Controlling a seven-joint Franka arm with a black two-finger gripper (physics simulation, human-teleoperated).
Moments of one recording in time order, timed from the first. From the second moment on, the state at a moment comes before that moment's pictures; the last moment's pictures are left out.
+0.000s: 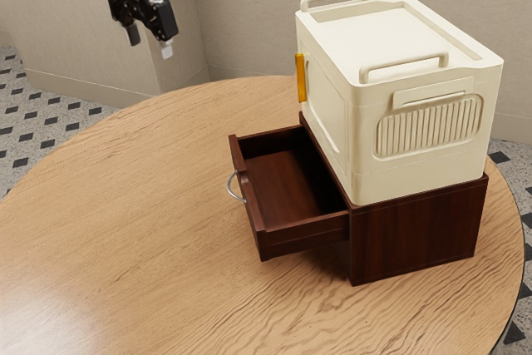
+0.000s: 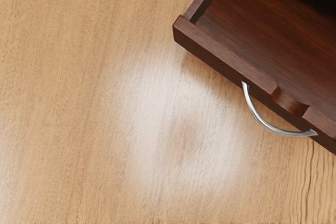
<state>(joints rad) -0.16 0.17 0.20 -1.19 0.00 1.41 0.24</state>
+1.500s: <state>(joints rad) -0.18 0.07 0.06 -2.09 -0.01 2.25 0.70</state>
